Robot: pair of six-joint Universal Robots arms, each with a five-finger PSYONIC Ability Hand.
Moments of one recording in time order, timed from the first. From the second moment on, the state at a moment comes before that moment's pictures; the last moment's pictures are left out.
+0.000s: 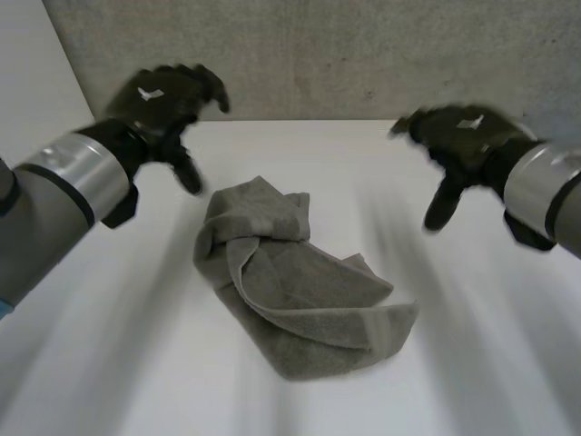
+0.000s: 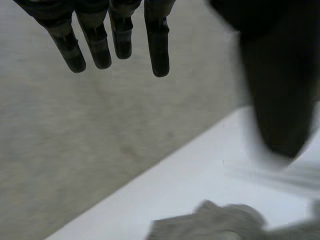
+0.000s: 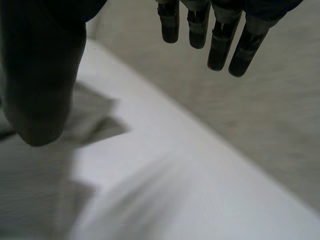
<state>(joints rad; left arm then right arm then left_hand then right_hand) 4.31 -1.73 -1.40 3.10 -1.29 3.27 1.94 -1.40 1.28 0.44 1.33 2.82 0.25 0.24 0.24 0.25 0.05 0.23 0.24 0.24 0.25 0.05</state>
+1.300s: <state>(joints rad) 4.27 -2.21 -0.92 3.14 -1.17 3.60 1.96 -1.17 1.11 0.22 1.23 2.86 1.26 1.30 0.96 1.35 1.13 1.35 1.30 1.31 1.33 1.16</state>
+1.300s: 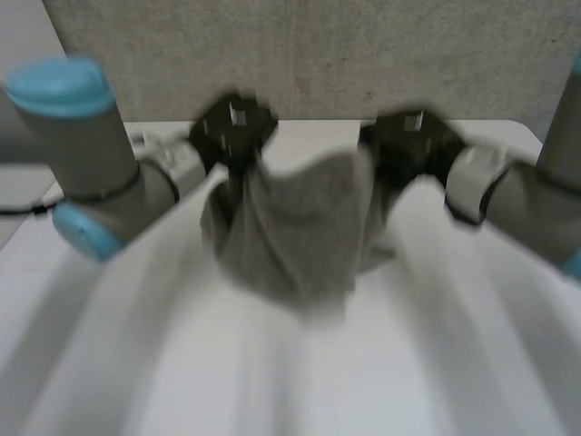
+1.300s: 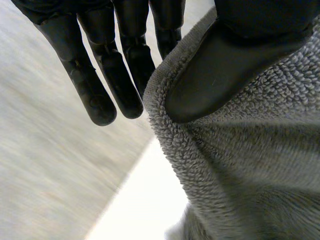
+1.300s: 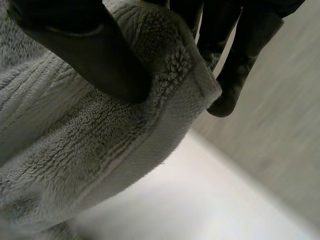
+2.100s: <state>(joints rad) 4.22 -2.02 -1.76 3.59 -1.18 3.40 1.91 -1.41 1.66 -0.02 1.41 2.35 0.50 0.51 0.51 0.52 0.33 1.35 1.30 1.33 1.33 1.16</state>
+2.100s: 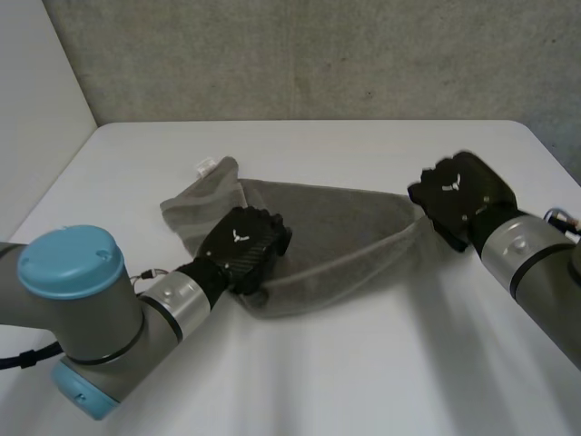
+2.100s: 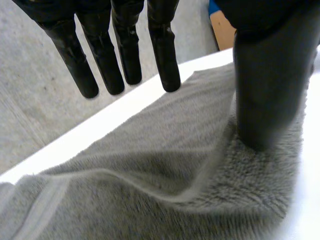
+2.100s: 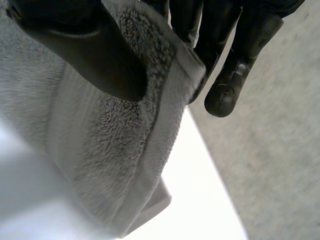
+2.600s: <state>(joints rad) 4.36 -2.09 -1.41 3.47 -1.17 3.45 1.80 -1.31 1.70 -0.08 1.41 2.49 0.38 0.39 0.40 0.39 0.18 1.35 1.30 1.33 1.33 1.17</state>
